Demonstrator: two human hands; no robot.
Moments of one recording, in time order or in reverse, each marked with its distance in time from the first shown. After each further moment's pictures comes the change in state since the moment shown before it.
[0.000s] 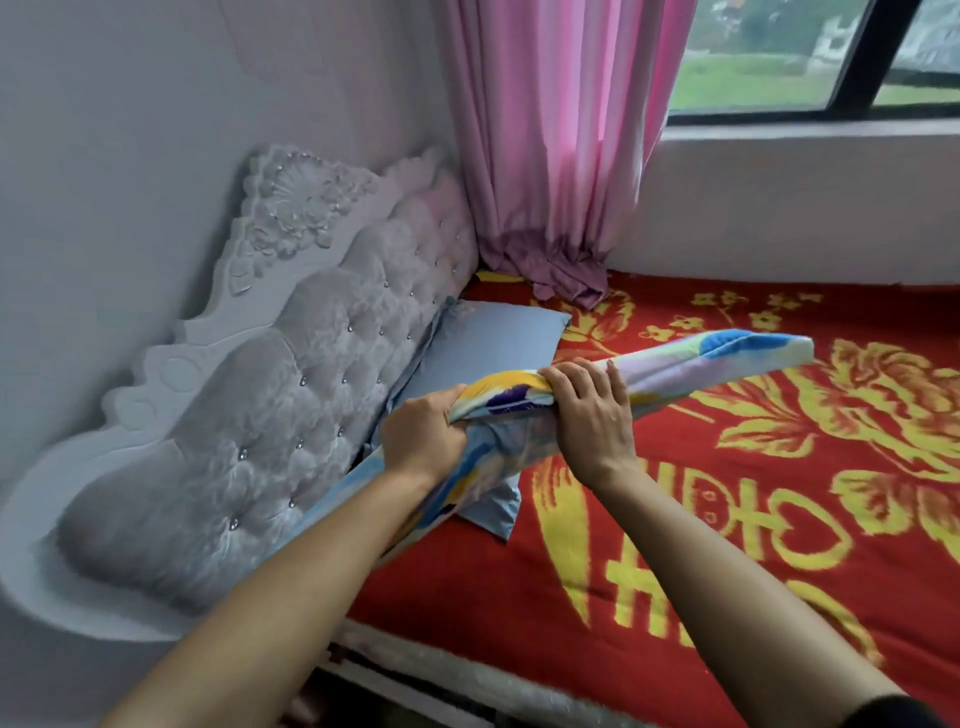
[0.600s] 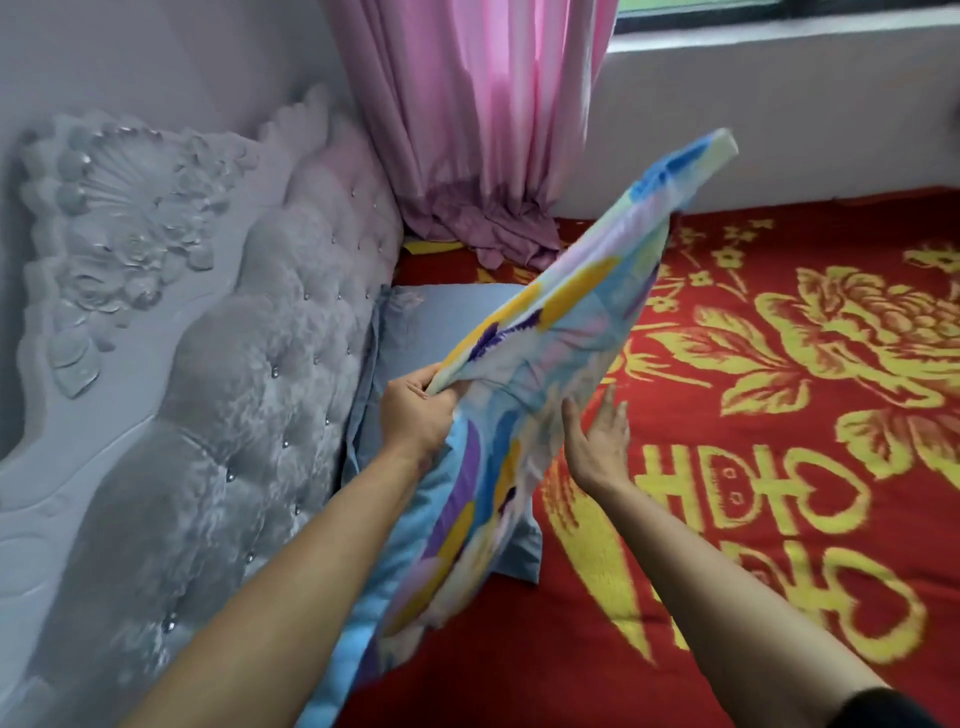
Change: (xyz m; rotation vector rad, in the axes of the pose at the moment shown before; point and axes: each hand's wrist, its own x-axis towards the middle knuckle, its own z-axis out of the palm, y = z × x) left_hand 0.220 -0.091 0.089 -0.910 -0.285 -0.327; right_hand 0.100 0.004 0.186 0.522 -0.246 1.060
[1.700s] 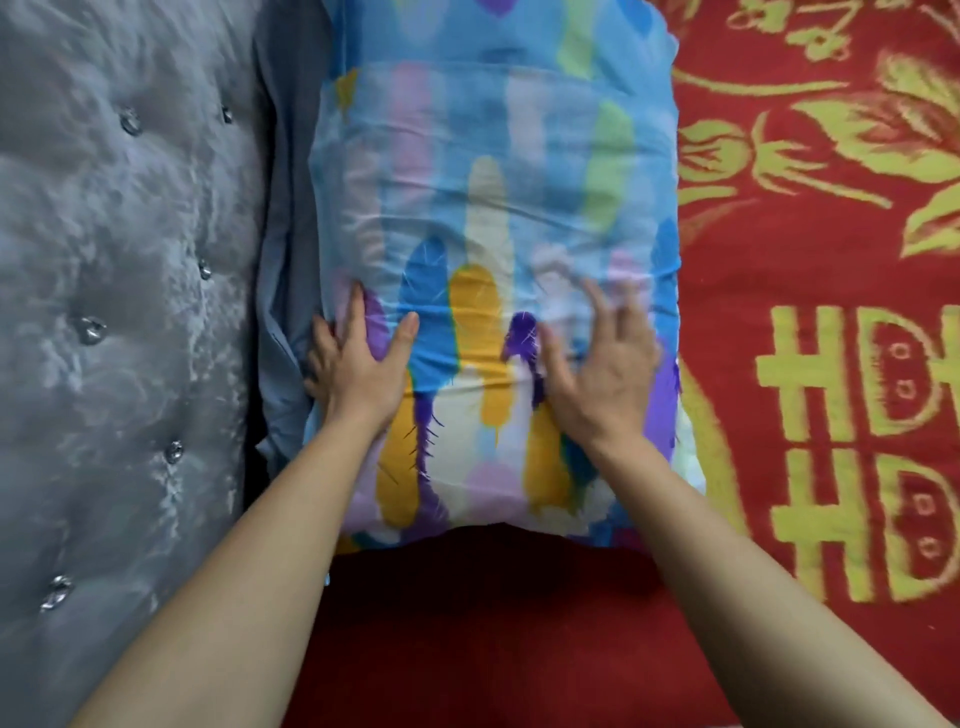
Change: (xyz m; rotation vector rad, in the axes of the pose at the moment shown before) left_hand 0.163 -0.378 -0.019 0.749 -0.034 -0.317; right_hand 0.101 0.115 0.249 -0.355 0.269 -0.268
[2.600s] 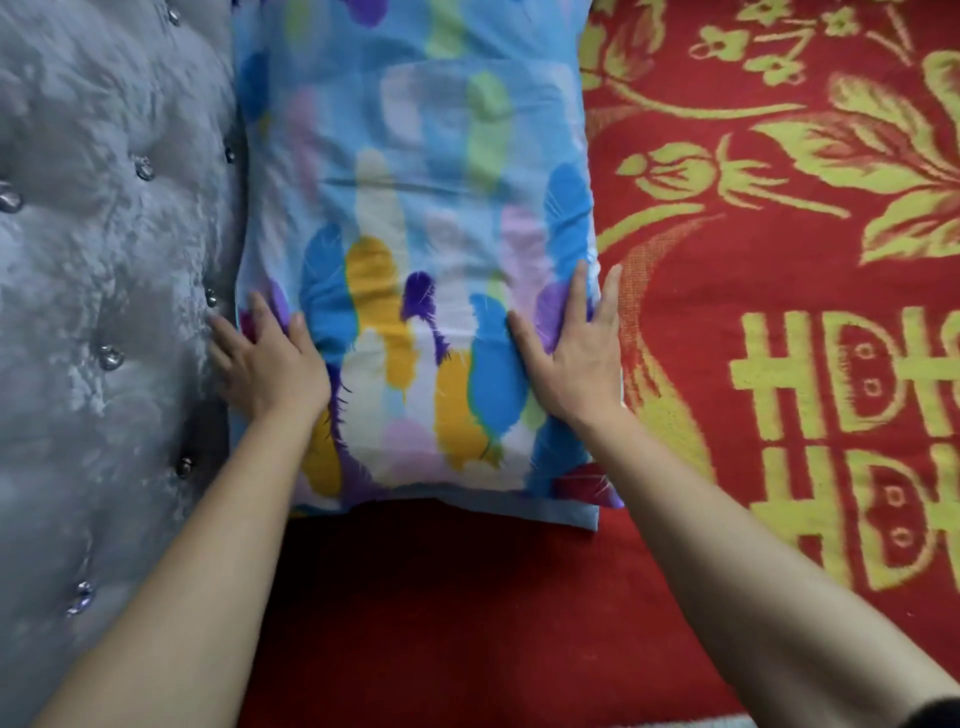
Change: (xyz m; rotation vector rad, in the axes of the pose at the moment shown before) left_hand 0.017 -0.004 -0.064 0.179 0.247 -0.016; right_hand 0.023 -0.015 -0.016 0.048 -0.239 0.056
